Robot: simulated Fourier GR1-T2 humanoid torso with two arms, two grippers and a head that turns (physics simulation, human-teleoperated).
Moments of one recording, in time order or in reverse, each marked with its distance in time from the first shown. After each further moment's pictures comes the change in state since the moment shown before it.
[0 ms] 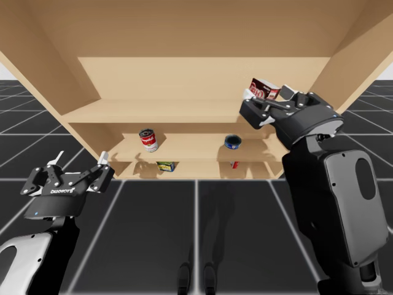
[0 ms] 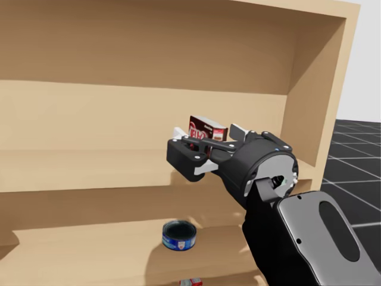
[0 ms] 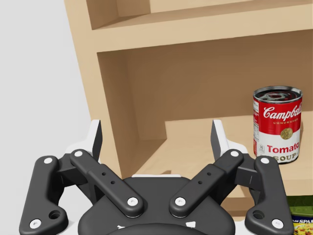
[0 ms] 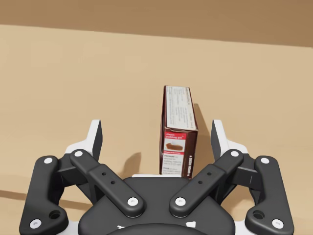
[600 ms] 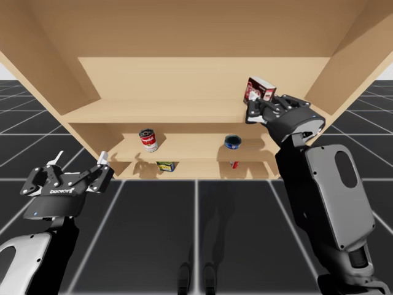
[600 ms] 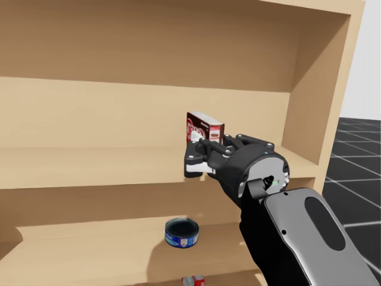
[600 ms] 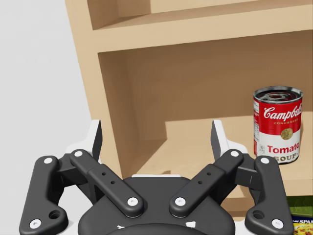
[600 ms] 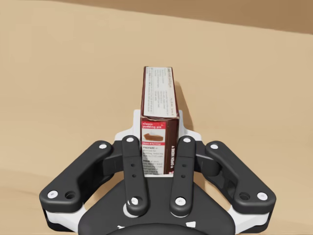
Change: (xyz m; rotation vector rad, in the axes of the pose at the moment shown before) left arm 0.000 0.001 0.000 -0.002 -0.002 0.002; right arm -0.016 -0.006 -0.019 -0.017 0.052 0.062
